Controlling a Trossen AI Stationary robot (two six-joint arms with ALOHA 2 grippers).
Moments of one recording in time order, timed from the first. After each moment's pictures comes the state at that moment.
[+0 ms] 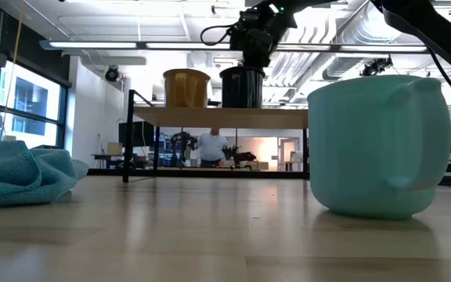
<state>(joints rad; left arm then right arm) -0.51 1.31 1.13 -0.83 -1.11 -1.02 -0.61 2.15 2.36 -1.33 -0.39 -0.51</state>
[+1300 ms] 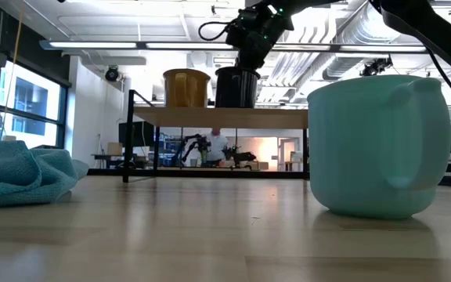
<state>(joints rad) -0.51 1.31 1.13 -0.81 -1.09 -1.03 -0.60 2.16 2.36 -1.25 -0.41 -0.68</state>
